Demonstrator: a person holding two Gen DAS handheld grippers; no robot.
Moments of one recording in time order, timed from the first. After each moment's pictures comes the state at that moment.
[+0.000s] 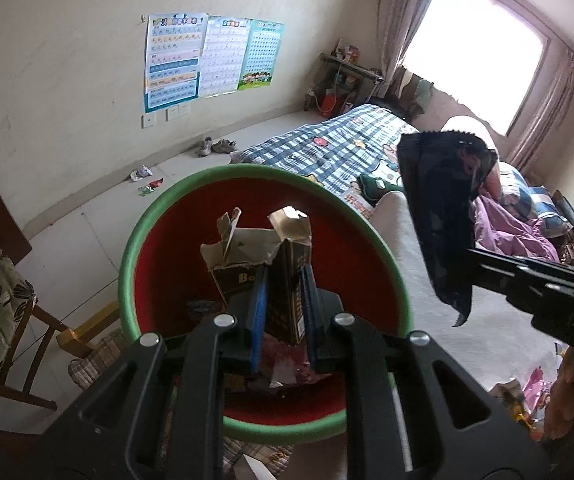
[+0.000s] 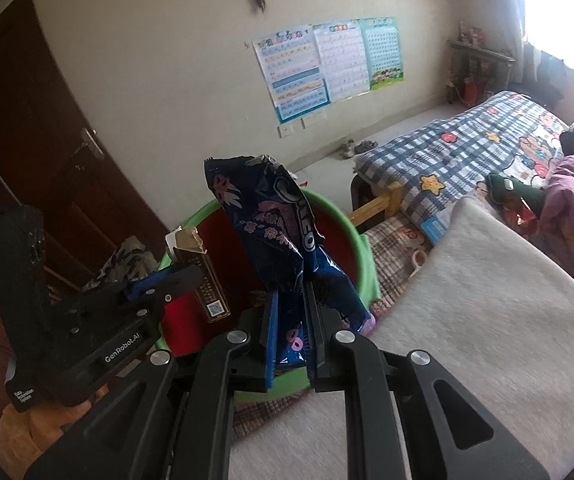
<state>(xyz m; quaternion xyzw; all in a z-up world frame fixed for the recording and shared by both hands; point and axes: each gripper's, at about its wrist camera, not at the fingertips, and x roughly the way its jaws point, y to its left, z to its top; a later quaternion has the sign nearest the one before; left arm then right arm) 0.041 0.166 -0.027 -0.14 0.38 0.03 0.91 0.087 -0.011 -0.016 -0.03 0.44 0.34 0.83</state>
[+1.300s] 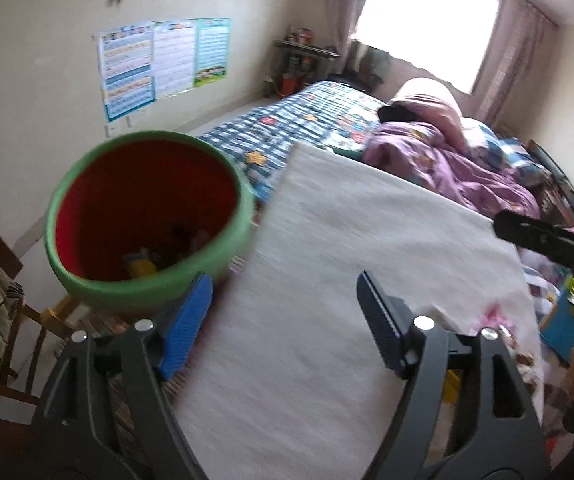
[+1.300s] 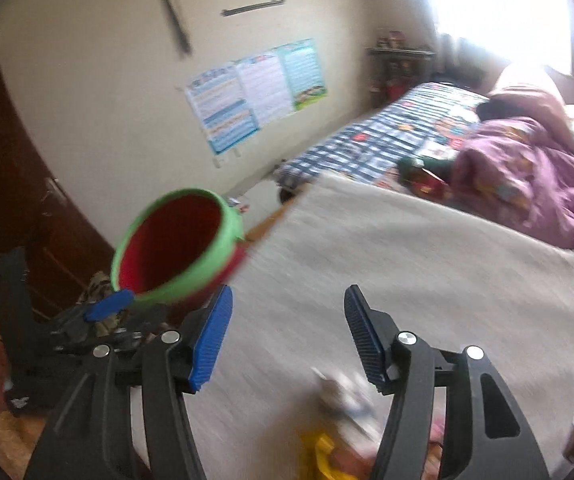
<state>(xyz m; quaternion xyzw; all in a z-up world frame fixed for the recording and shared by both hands) -0.032 0.007 -0.006 -0.08 0.39 -0.03 0.91 -0.001 -0.224 0.010 0.04 0.42 0.21 0.88</state>
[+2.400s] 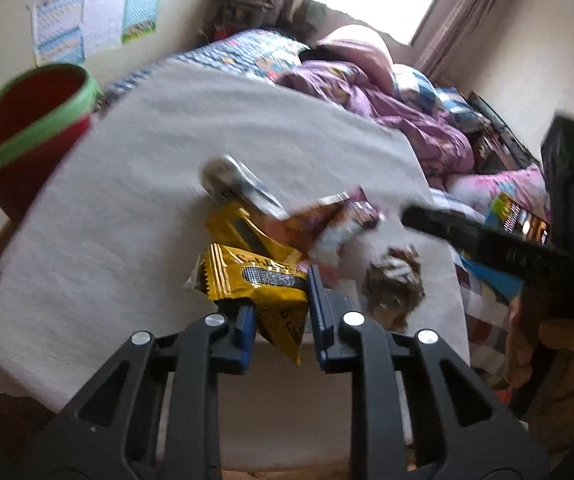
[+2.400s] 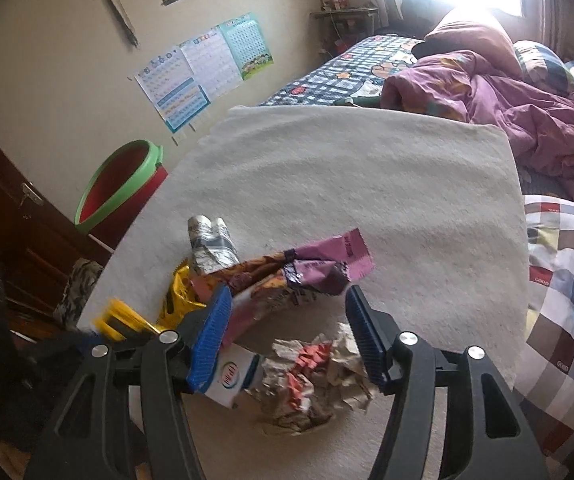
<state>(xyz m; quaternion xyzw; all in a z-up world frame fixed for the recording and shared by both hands) -0.111 -0.135 -0.033 -0.10 0.45 -0.13 0.88 -0.087 -0.353 -0.039 0.07 0.48 0.16 0.86</state>
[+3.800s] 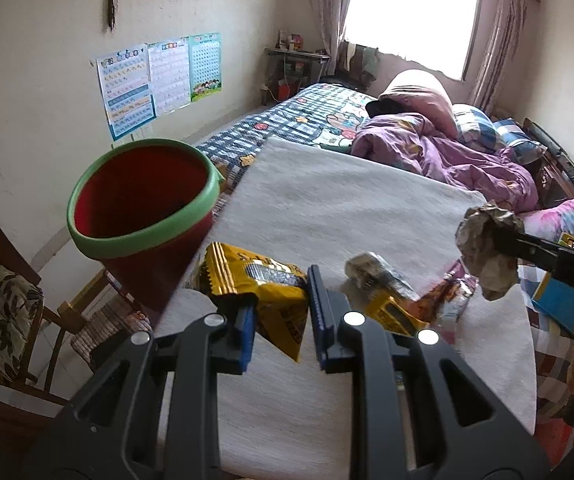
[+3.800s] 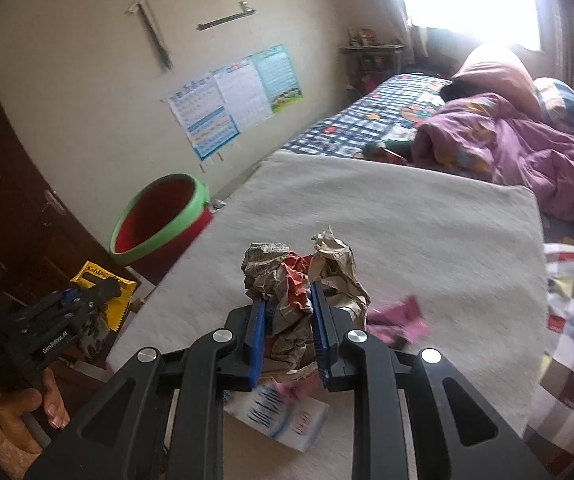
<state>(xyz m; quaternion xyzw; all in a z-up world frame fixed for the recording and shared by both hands) -0.104 -0.048 0.016 -0.04 0.38 -0.01 0.92 -0.073 -0.291 0.016 0.06 0.41 0.21 0.89</state>
